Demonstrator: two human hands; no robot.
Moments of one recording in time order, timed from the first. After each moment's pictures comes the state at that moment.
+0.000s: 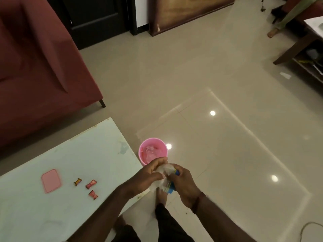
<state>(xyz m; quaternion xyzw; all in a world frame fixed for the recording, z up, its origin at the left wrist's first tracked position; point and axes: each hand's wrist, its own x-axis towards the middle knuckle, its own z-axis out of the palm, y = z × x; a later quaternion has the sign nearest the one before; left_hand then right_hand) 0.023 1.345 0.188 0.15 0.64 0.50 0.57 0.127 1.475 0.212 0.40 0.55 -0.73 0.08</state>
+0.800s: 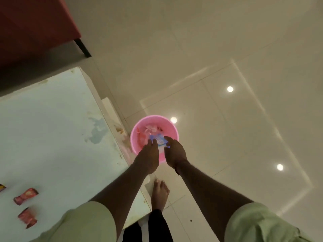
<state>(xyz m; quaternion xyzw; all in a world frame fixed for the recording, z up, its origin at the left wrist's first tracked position) -0.041 1.437 -0.205 0.24 0.86 0.12 0.43 0.007 1.553 -0.240 0.35 0.83 -0.37 0.24</state>
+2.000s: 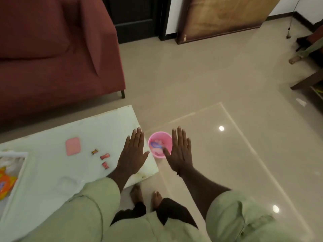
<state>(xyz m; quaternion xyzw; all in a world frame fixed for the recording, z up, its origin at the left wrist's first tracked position) 0.049 1.258 0.161 0.28 0.96 0.01 0.05 0.117 1.452 0.173 0.14 0.98 -0.16 0.04</state>
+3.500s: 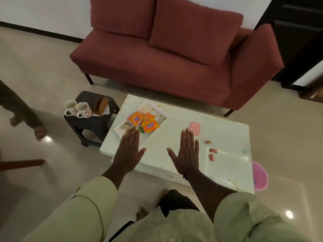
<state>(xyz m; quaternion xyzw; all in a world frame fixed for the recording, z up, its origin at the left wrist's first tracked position) 0.271 0.675 0.209 -0.09 0.99 0.08 0.04 0.199 0.908 0.188 -0.15 0.98 -0.15 0.02</state>
